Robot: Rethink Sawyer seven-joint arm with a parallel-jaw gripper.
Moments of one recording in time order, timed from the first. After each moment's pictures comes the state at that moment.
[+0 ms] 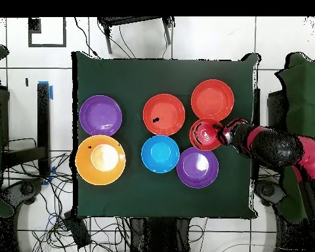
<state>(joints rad) -1.41 -0.32 1.16 1.67 -0.72 0.90 1.13</state>
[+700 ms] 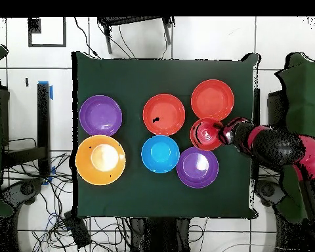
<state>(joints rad) -1.41 -0.32 1.16 1.66 -0.72 0.91 1.10</state>
